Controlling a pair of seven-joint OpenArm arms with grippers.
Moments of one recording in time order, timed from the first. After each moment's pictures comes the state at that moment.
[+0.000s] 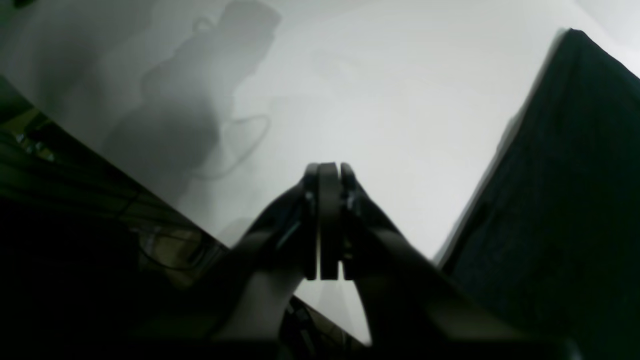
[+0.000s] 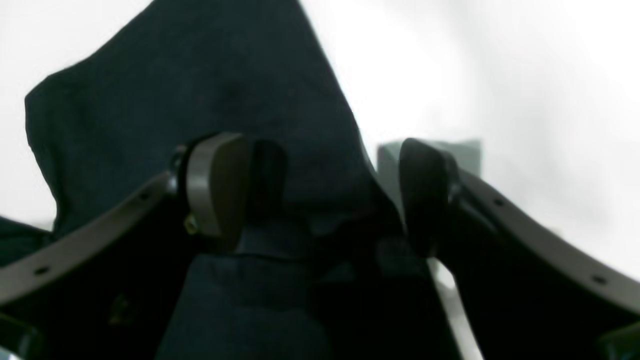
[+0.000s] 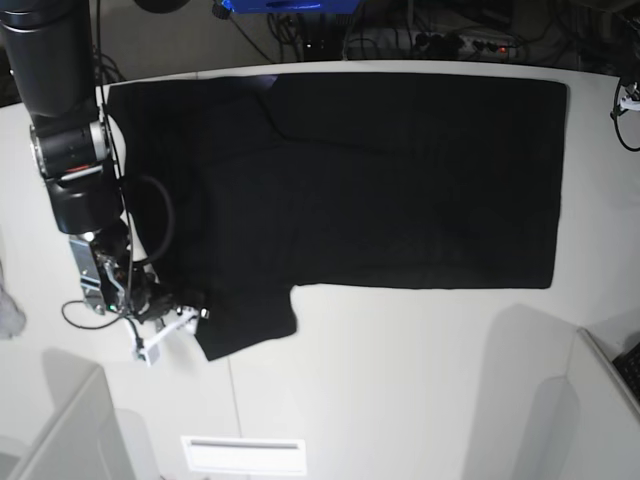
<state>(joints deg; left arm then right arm) 24.0 -9.7 -67.0 106.0 -27.4 -21.0 49.0 38.9 17.4 -24.7 31.5 44.0 7.8 -34.5</state>
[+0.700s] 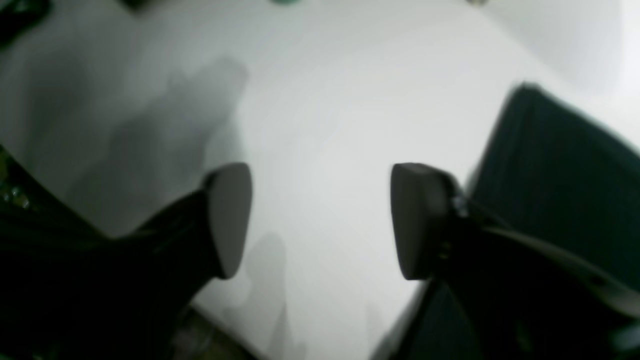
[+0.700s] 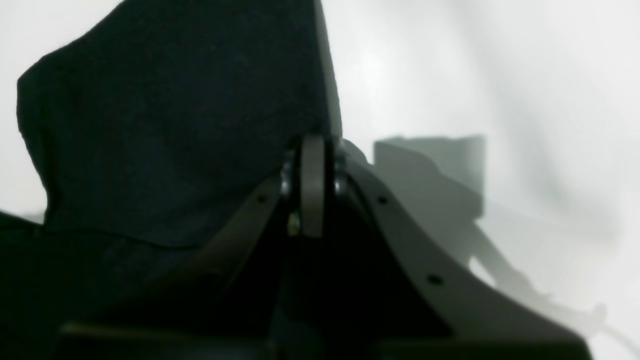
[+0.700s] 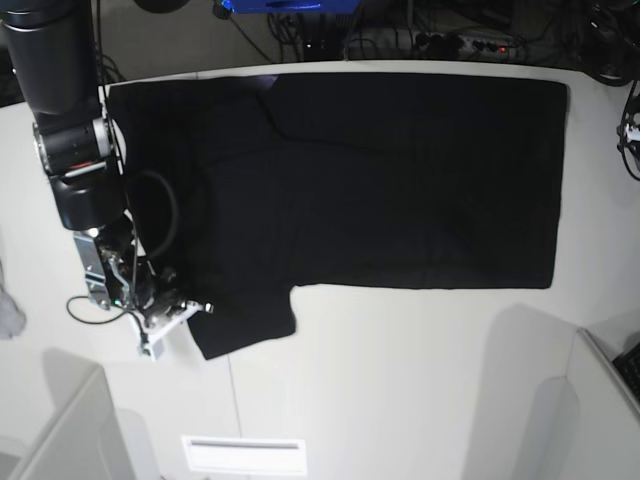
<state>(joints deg) 17.1 -13.4 -61.8 105.0 -25.9 -20.4 48.8 38.0 16.8 -24.8 31.5 44.1 7.8 -33.9</state>
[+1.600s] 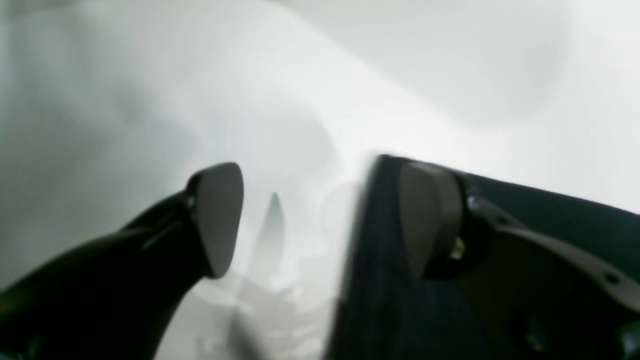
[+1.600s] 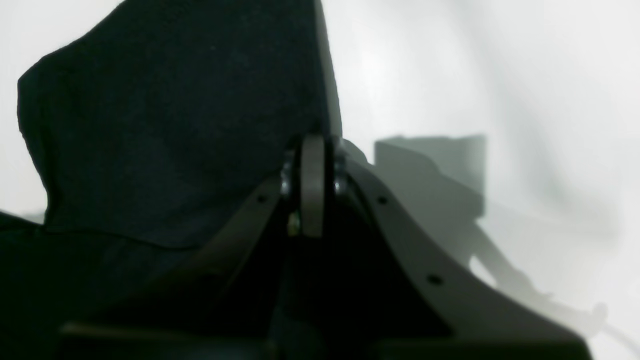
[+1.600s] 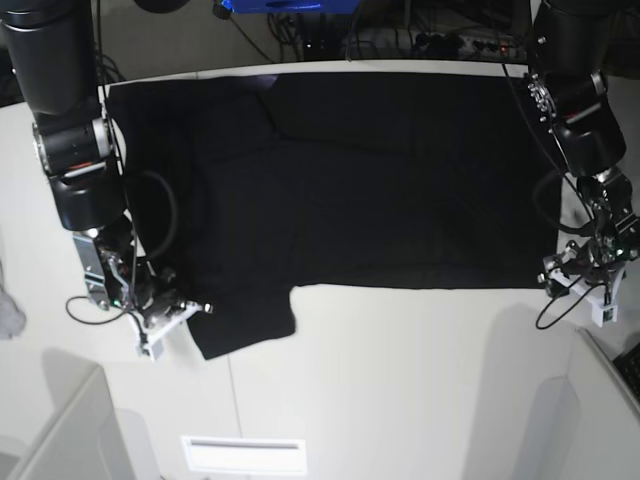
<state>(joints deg) -23.6 -25.2 -24.8 49.6 -9.4 -20.8 39.8 38.0 16.9 -24.7 31.4 44.2 7.9 -34.1</state>
